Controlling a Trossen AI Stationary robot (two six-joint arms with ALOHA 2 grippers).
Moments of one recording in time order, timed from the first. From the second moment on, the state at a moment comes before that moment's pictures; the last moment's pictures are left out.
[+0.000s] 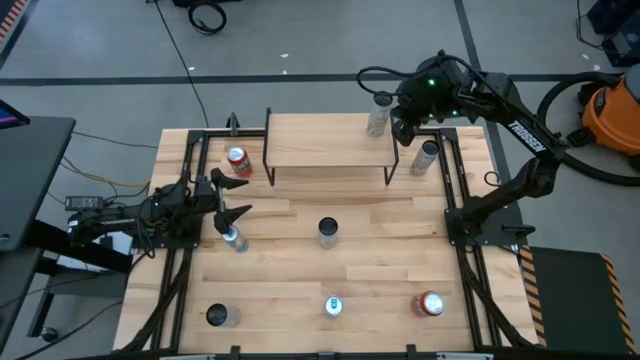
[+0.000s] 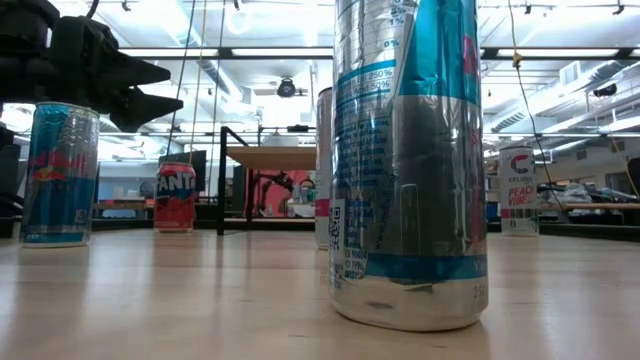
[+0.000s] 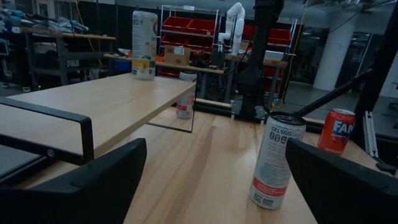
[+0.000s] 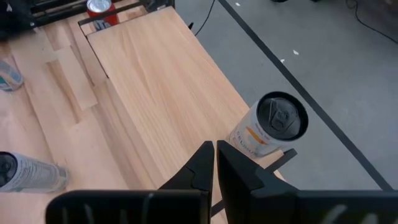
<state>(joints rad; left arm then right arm) 0.11 0.03 0.01 0.09 -0.11 -0.11 -0.47 1.41 1.93 -1.30 0.14 0.00</state>
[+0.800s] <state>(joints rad) 0.11 0.03 0.01 0.14 -0.08 -0.15 -0.47 1.41 1.93 -1.29 0.14 0.00</state>
